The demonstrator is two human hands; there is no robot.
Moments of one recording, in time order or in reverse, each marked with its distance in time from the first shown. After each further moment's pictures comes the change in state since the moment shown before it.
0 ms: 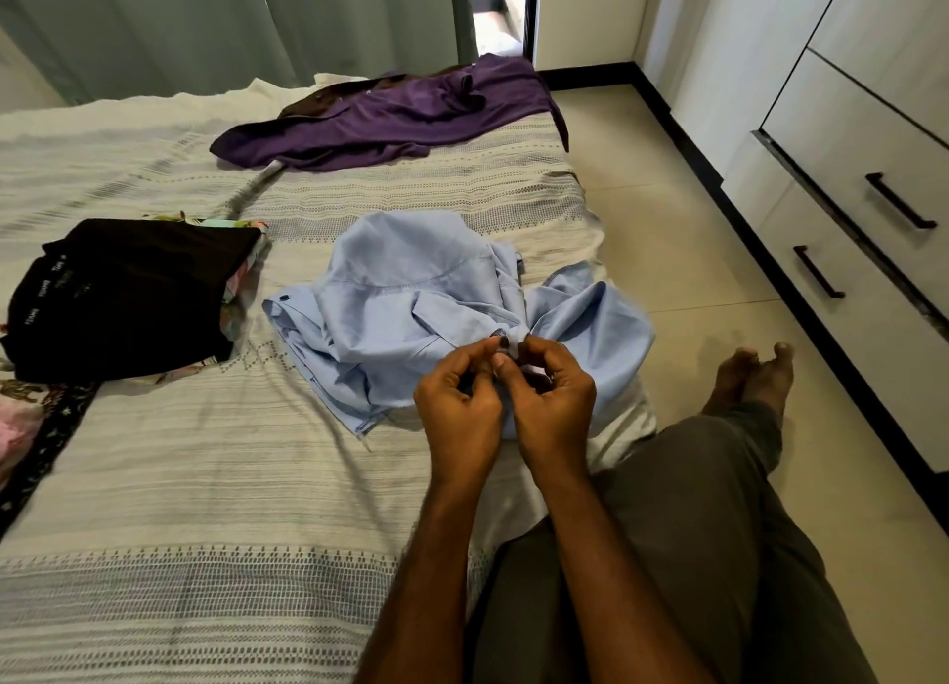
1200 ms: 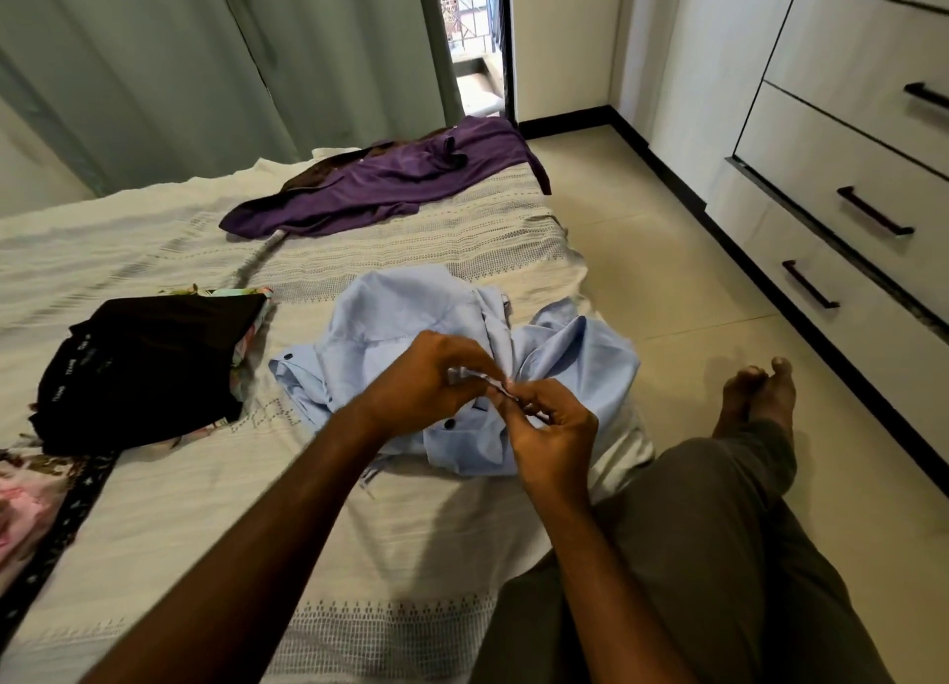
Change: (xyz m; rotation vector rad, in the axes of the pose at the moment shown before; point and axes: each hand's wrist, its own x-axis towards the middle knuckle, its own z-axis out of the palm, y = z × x) left_hand 0.104 0.042 -0.030 0.516 -0.927 0.642; right_hand 0.003 -0.002 -0.009 -0.117 0.113 -0.252
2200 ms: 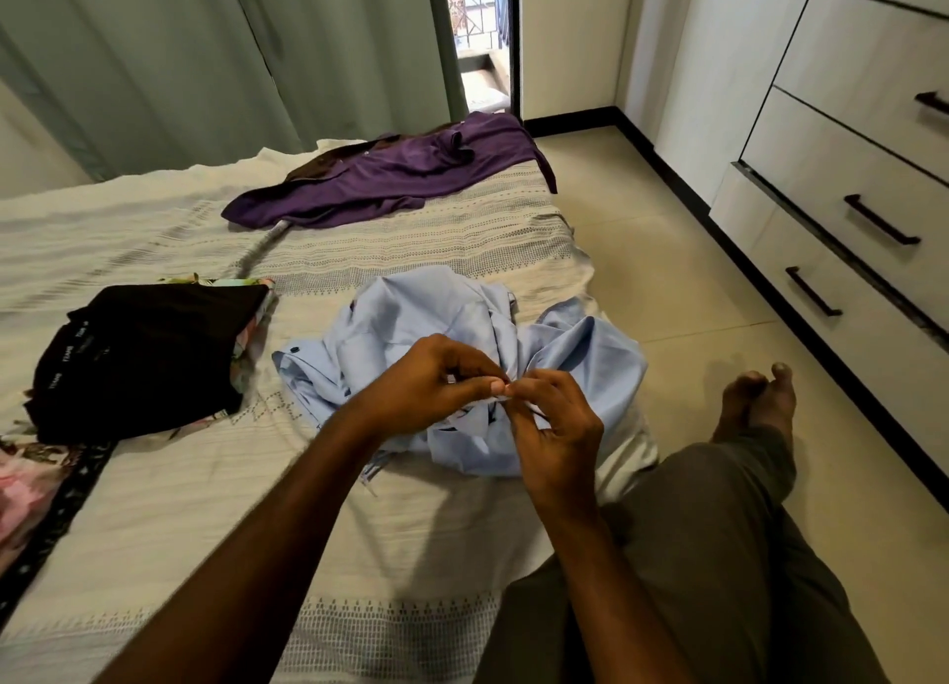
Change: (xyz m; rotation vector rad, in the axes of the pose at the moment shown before) left_hand -0.008 0.002 -0.001 -0.257 -0.085 -0.209; right_hand -0.001 -0.004 -0.004 -0.139 -0.041 -0.277
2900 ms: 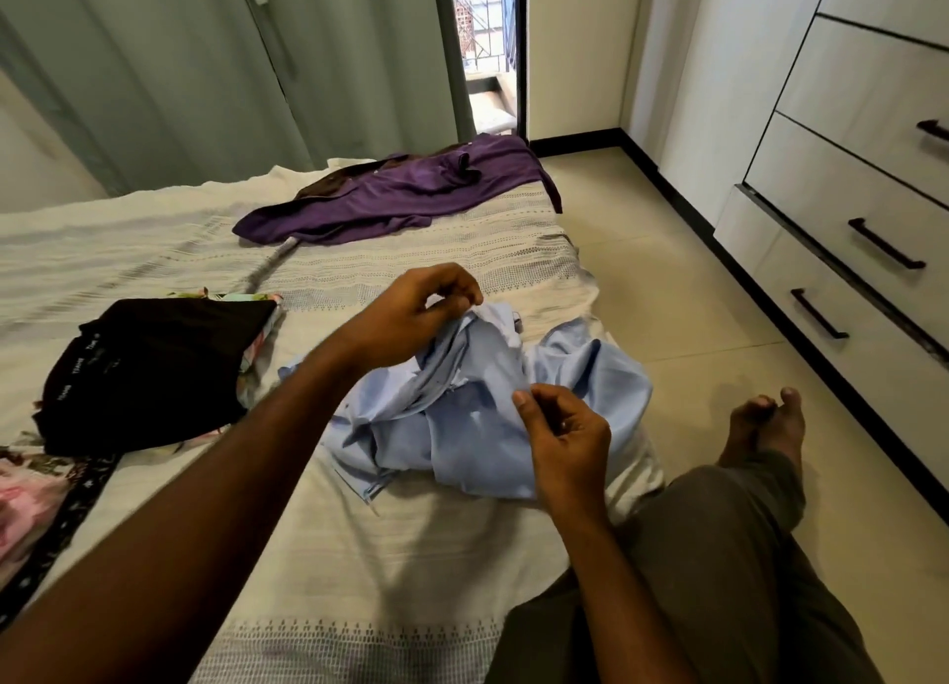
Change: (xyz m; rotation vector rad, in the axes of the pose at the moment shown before) left_hand 0.041 0.007 -0.066 0.147 0.142 0.012; right_hand 0.016 -0.003 0.004 0.272 -0.009 0.442
